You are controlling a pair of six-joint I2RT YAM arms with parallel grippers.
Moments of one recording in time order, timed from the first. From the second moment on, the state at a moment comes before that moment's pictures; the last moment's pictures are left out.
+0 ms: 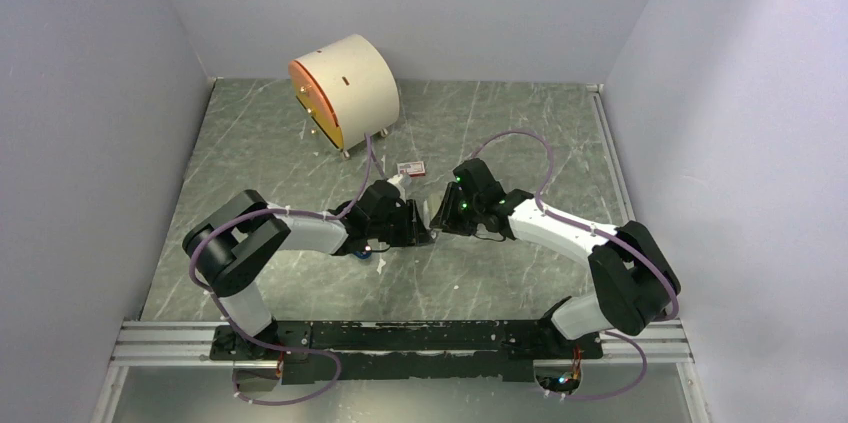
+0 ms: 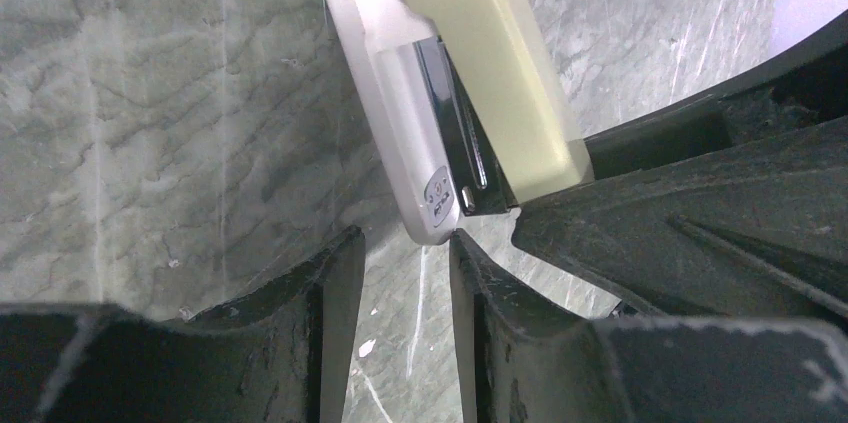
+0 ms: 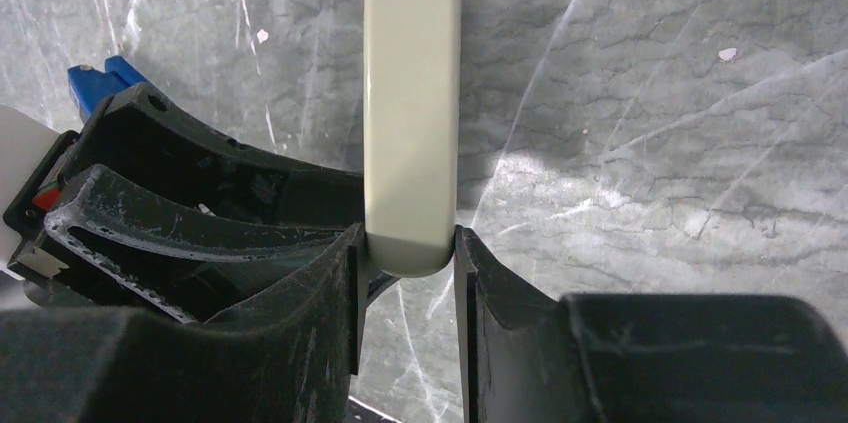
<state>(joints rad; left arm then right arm) -0.83 1.72 0.70 0.33 0.18 -0.85 0.65 1.43 0.78 -0.26 -0.09 0.84</state>
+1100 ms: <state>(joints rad) -0.84 1.73 0.68 0.39 0.13 -0.82 0.64 1.42 0.76 -0.25 -0.12 0.83</state>
